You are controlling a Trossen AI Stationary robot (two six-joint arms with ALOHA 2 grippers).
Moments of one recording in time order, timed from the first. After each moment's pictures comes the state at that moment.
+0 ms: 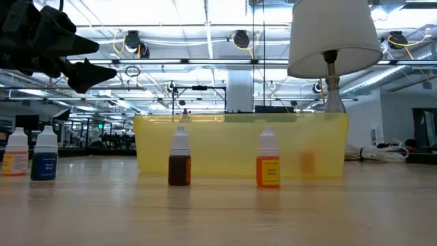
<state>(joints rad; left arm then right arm) -0.17 0.33 0.01 0.29 -0.21 -0.19 0.51 1.72 1.54 -0.64 0.24 -0.01</state>
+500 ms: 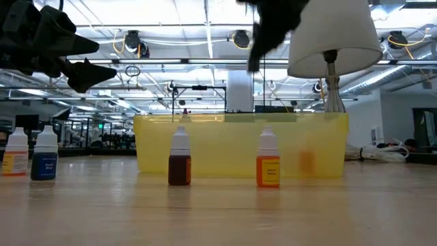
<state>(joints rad) -0.17 0.33 0.01 0.29 -0.21 -0.19 0.09 1.62 1.35 -0.72 0.05 0.09</state>
